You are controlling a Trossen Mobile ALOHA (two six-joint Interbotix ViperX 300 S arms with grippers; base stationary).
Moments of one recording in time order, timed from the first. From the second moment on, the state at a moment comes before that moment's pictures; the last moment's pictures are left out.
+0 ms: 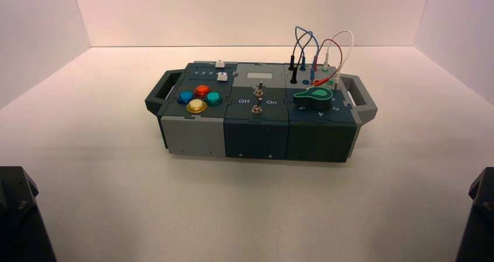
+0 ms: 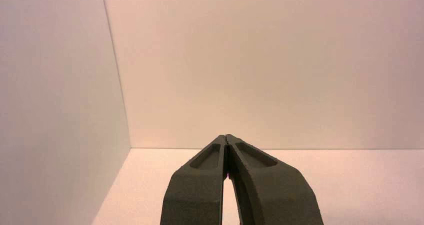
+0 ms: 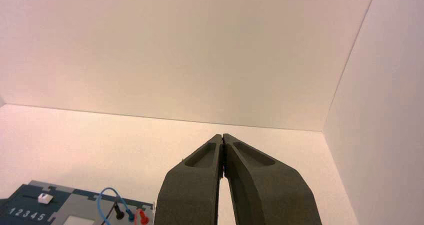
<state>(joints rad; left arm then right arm) -0.01 -0.98 1.15 -0.01 -0.07 0.00 0.09 -0.93 1.10 -0.01 0.04 -0.01</state>
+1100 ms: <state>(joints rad) -0.24 -0.76 1.04 -0.01 0.28 0.02 0.44 -0.69 1.01 0.00 0.23 -0.01</state>
